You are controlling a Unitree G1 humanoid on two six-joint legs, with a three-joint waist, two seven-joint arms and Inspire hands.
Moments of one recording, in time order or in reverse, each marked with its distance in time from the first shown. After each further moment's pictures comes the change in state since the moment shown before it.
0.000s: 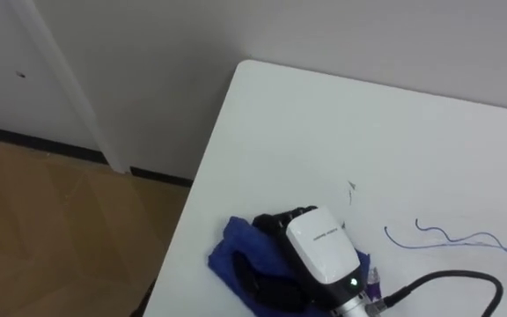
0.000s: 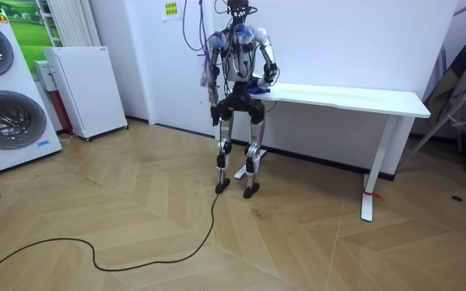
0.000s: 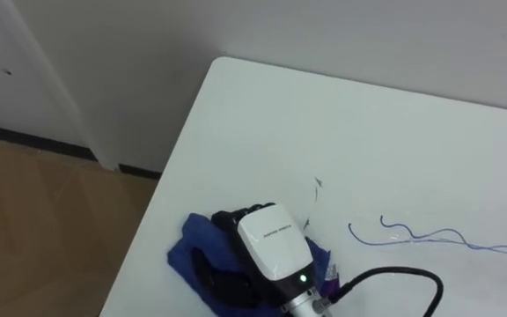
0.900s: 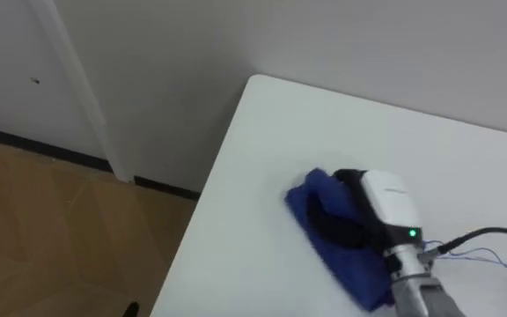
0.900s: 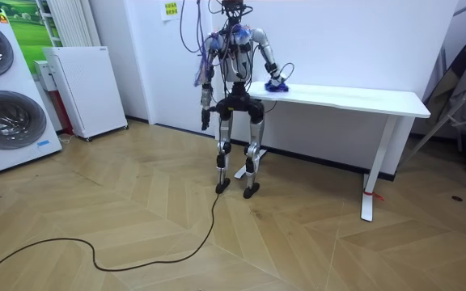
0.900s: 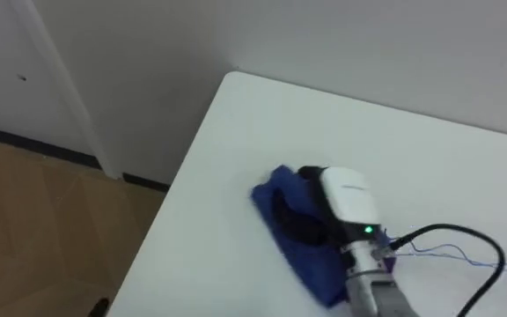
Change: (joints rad) left arm 0.193 0.060 0.104 -0.071 0.053 0.097 0.032; right arm -0.311 -0.007 -0.397 0.522 0.322 0.053 0.047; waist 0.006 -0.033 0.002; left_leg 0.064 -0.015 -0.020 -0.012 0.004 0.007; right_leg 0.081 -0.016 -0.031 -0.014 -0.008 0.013
